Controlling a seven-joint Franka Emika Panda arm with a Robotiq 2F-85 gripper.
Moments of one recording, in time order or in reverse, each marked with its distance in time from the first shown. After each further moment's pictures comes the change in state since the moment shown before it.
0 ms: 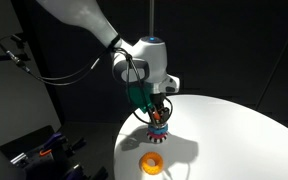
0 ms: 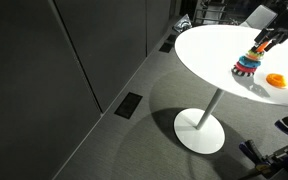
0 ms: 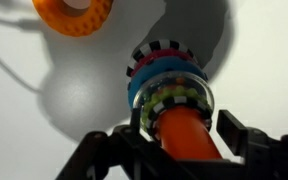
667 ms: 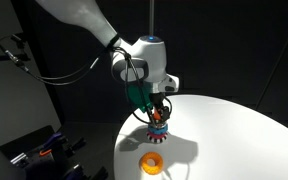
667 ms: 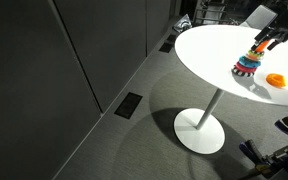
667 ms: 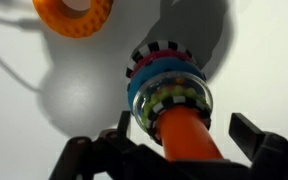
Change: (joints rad) arm 0.001 -0.010 0.000 -0.010 0.000 0.000 0.000
